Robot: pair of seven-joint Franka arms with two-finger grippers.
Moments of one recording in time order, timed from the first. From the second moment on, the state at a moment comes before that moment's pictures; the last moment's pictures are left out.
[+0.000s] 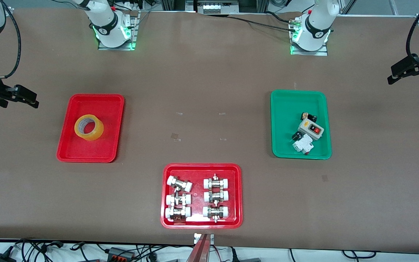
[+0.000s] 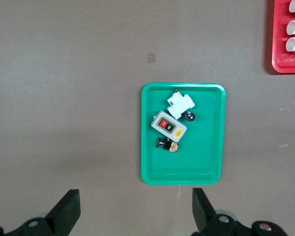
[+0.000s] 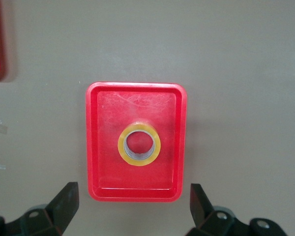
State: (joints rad) left arm 0.07 -0.02 -0.02 -1.52 -0.03 1.49 0.05; right arm -0.03 0.05 -0.03 -1.67 -0.03 1.73 -0.05
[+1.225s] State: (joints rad) left arm 0.07 -0.02 -0.01 -1.52 -0.03 1.49 0.05; right arm -0.04 0.03 -0.02 -1.67 -0.02 1.71 -0.05
